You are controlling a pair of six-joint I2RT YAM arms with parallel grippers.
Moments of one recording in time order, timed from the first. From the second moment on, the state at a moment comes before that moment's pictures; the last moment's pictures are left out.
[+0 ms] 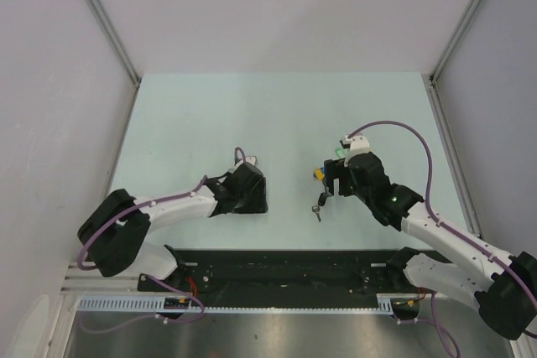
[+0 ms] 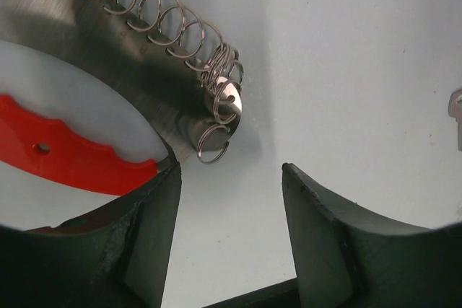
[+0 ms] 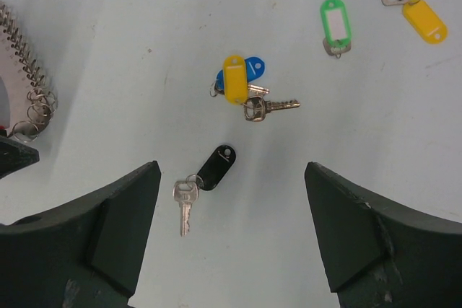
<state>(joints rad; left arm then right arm) -0.82 1.41 0.68 -0.30 -0.13 -0.76 0.68 0.96 0.65 -0.29 0.26 0.31</state>
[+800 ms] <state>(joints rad) -0.84 1.51 0.80 -0.27 -0.11 -0.77 0.66 0.95 0.61 -0.24 0.15 0.31</state>
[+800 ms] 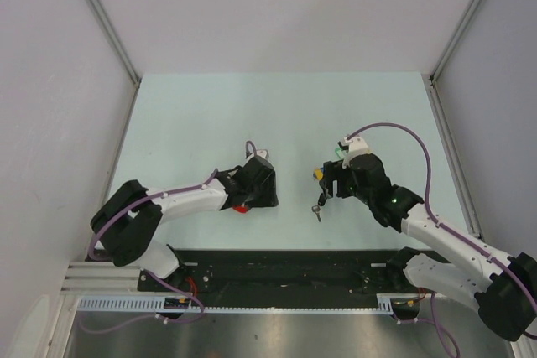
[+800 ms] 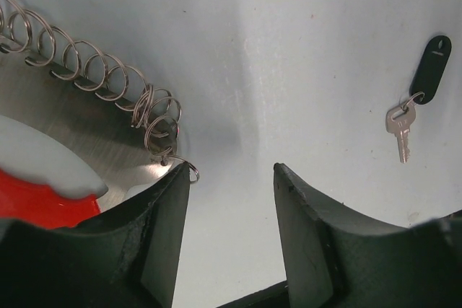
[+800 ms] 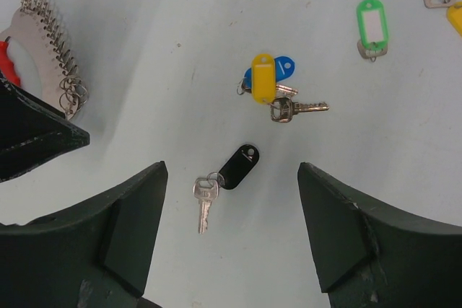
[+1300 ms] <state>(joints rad) -0.85 1.49 0.80 -0.30 -0.13 -0.77 0.69 0.95 0.61 -0.23 0.14 0.31</state>
